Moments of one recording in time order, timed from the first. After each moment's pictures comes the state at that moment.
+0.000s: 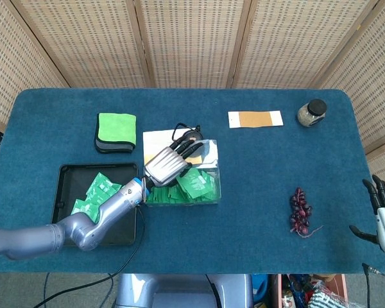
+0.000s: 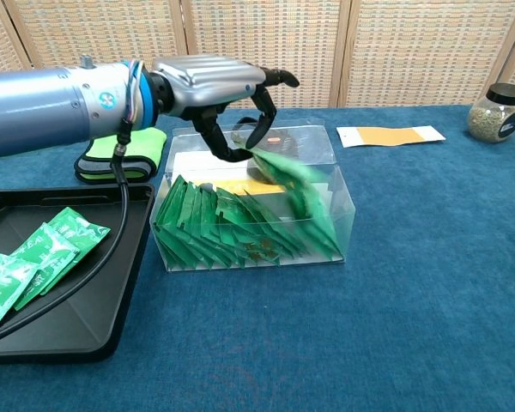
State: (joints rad) left arm -1.06 -1.51 -0.20 -1.46 1.21 0.80 0.37; right arm 0.07 -1.10 0.10 -1.51 -1.44 1.46 0.07
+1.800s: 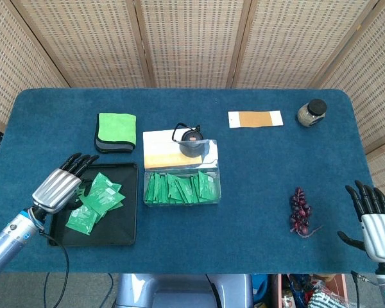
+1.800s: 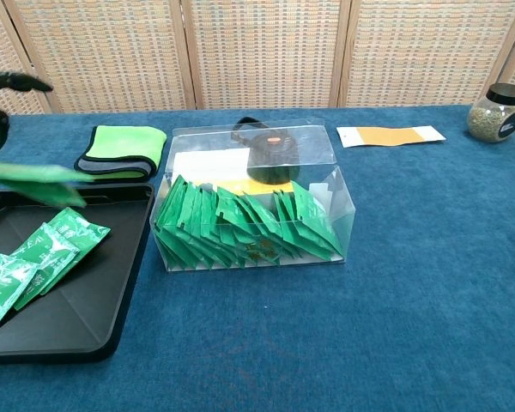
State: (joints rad) left arm -0.60 -1.01 0.09 -1.69 1.53 1.14 0.00; right arm 0.06 -1.11 0.06 -1.57 -1.53 1.51 -0.02
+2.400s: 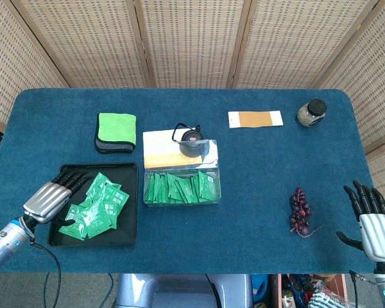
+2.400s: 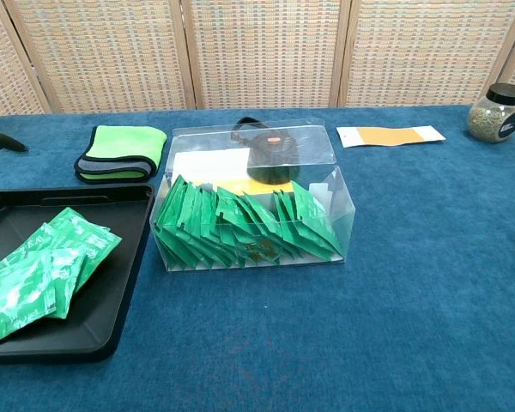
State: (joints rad) left arm -0.57 -0.98 0.13 -1.66 1.54 1.03 -0.11; right arm 0.06 -1.11 0.06 -1.57 -1.52 1.50 -0.03
